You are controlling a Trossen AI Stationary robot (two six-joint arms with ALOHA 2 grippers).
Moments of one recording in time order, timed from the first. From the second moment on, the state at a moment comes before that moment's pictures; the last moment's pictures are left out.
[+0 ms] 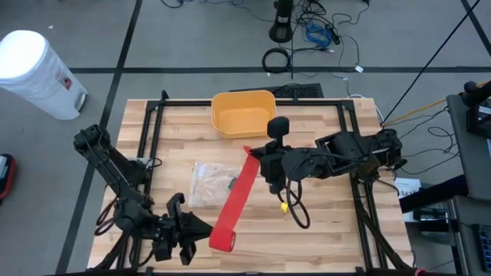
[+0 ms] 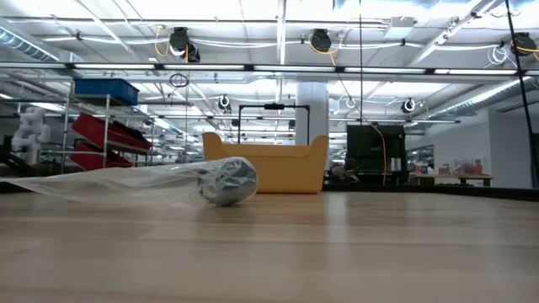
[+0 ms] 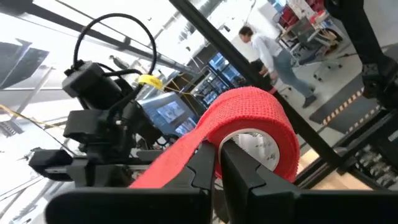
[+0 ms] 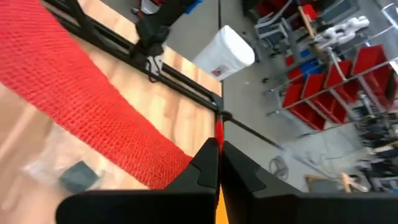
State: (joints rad) left arm -0.87 1.42 1.05 0.77 -0.74 1.06; right arm 0.36 1.82 2.34 -1.10 0.68 -0.39
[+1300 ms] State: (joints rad) left arm -0.81 1.42 1.05 0.85 -0.82 1.00; right arm 0.65 1.82 1.94 -1.03 0.67 0.09
